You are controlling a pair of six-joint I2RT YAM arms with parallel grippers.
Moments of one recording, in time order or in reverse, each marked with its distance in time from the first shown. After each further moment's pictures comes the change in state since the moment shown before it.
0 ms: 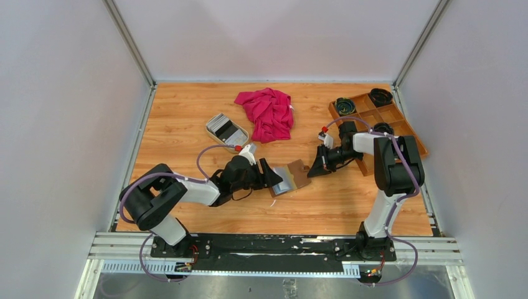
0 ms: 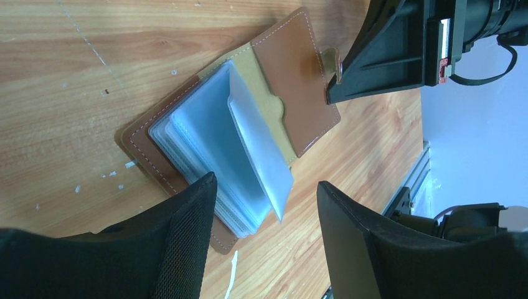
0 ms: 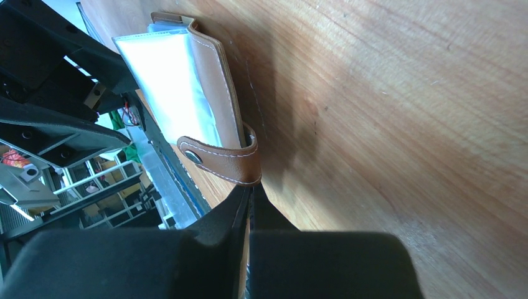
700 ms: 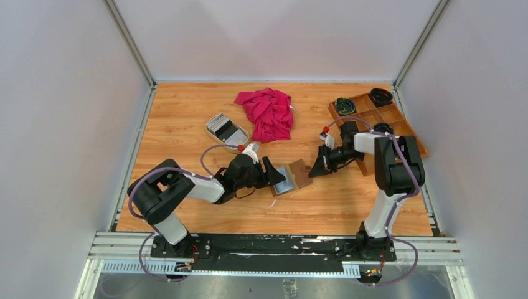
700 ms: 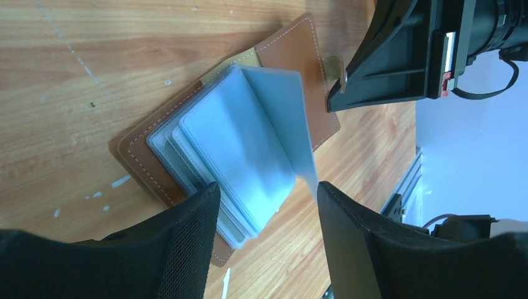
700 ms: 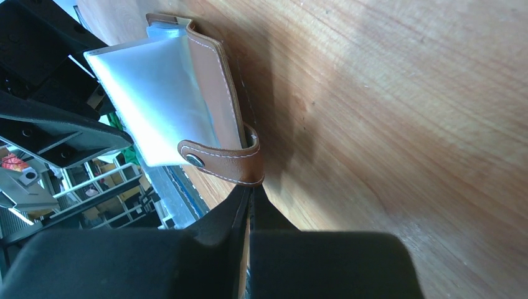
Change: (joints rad) left arm 0.000 0.061 0.034 0.014 0.013 -0.043; right arm -0.003 0.003 0.001 -0.005 0.006 -0.006
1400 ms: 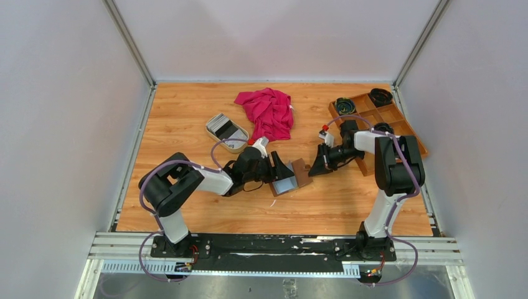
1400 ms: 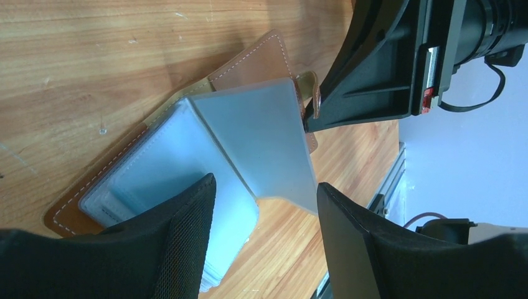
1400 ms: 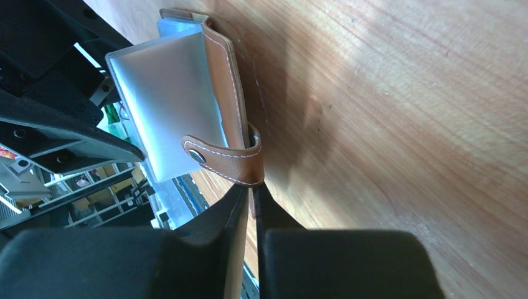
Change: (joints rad) left arm -0.001 0.102 0.143 -0.027 0.078 -0.014; right arm -0.008 0.000 0.016 -0.029 -0.014 -0.045
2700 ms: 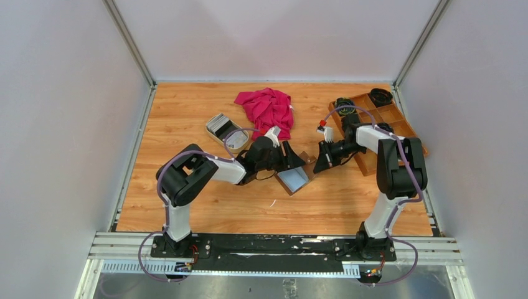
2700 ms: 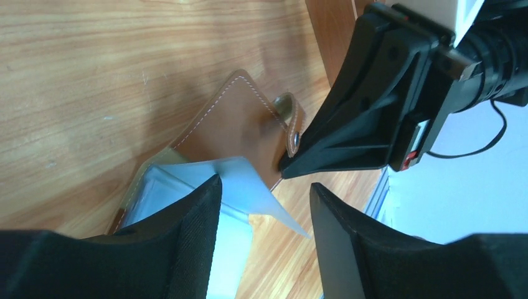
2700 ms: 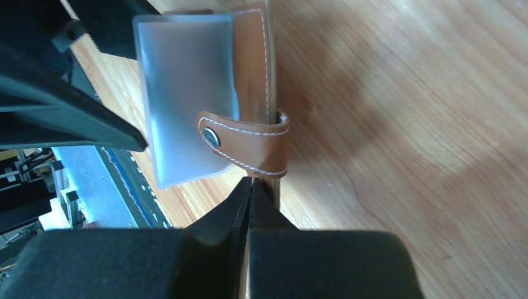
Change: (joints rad) left arm 0.002 0.157 0.222 -0.006 0.027 0.008; right arm 0.003 -0.051 0.085 -0.135 0.058 -0.337
